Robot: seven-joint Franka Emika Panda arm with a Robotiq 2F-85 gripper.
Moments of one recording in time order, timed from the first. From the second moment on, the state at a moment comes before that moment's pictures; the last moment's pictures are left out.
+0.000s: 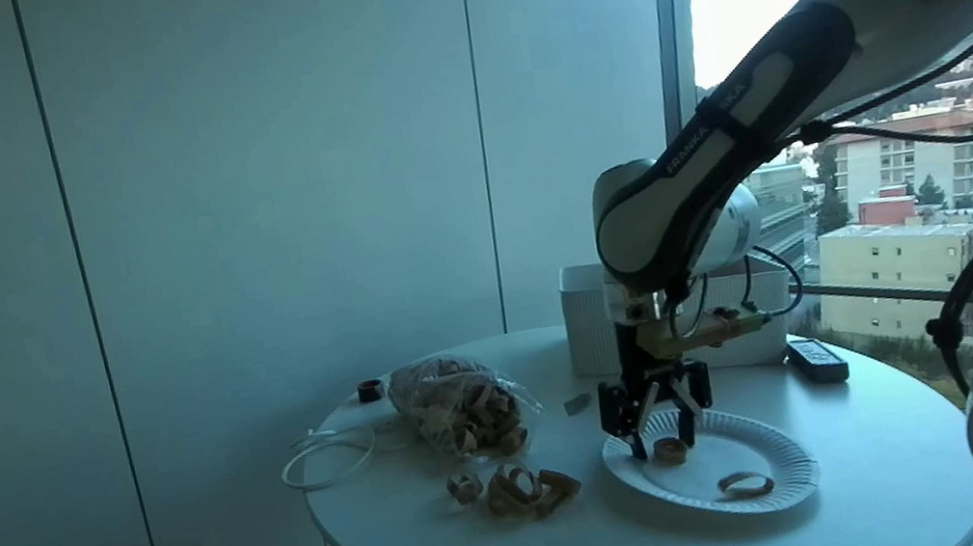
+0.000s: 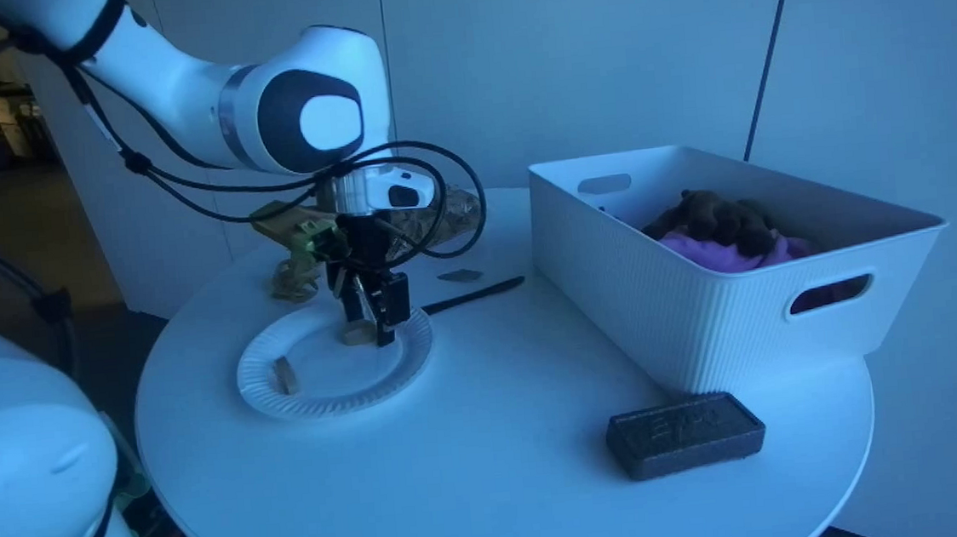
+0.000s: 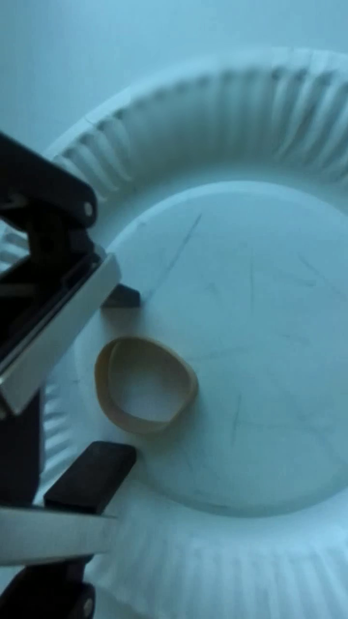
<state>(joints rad) -0.13 -0.44 -0.01 -2.76 -0.04 2.27 0.29</state>
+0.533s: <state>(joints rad) -0.14 -0.43 -0.01 -2.75 -0.04 2.30 0.29</state>
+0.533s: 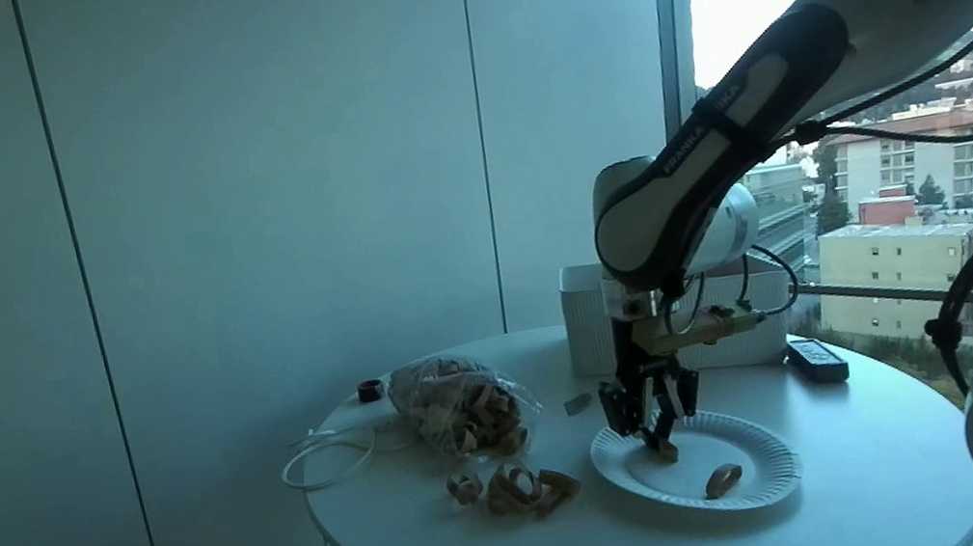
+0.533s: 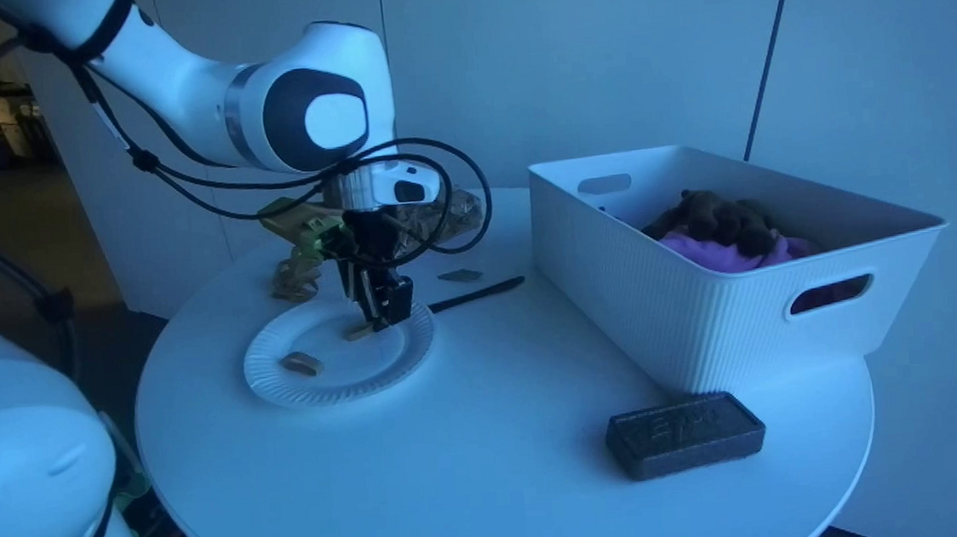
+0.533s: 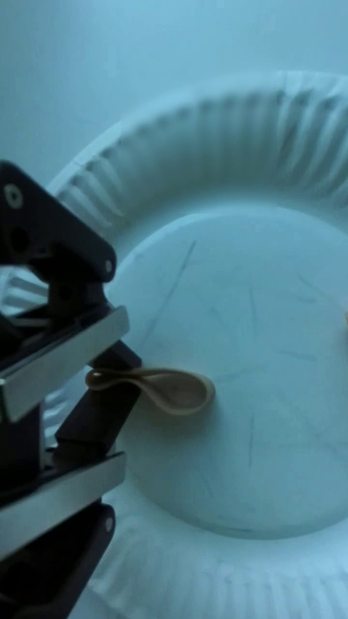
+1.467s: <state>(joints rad) 0.15 -0.66 0.03 -2.74 0.15 2.19 0.07</state>
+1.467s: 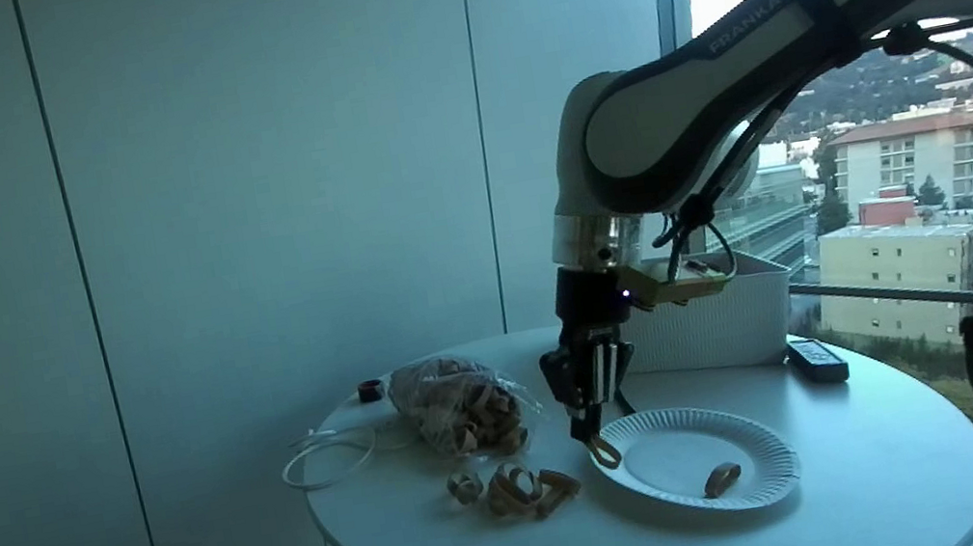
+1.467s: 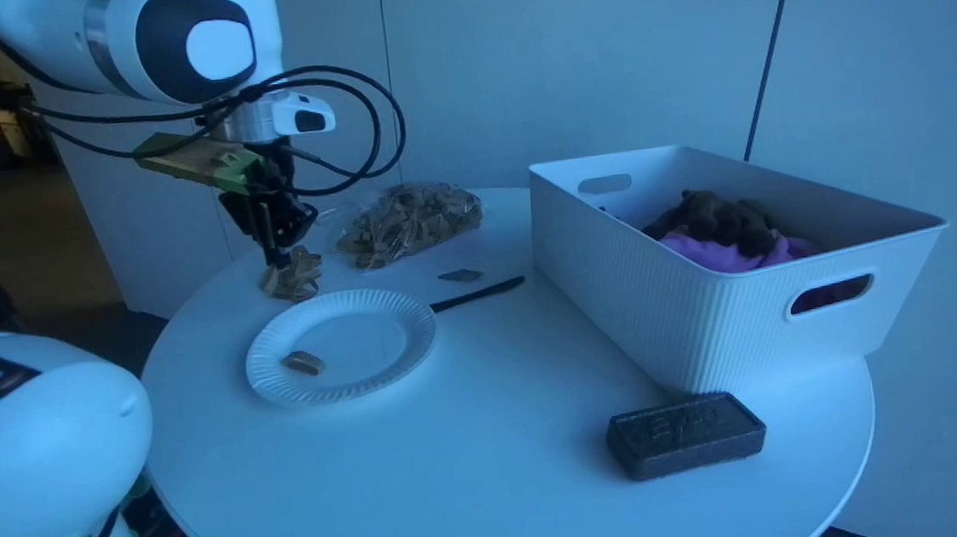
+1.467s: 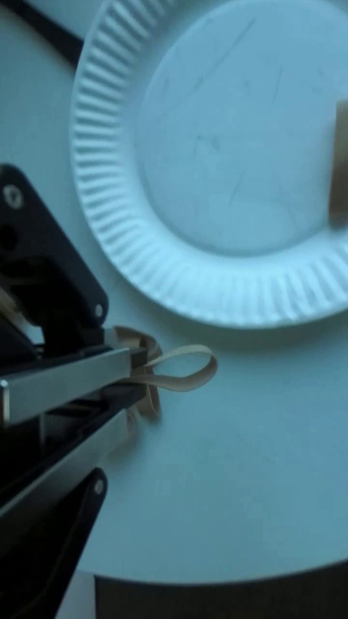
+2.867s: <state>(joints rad) 0.13 -0.50 0.28 -2.76 -0.24 2.49 0.15</state>
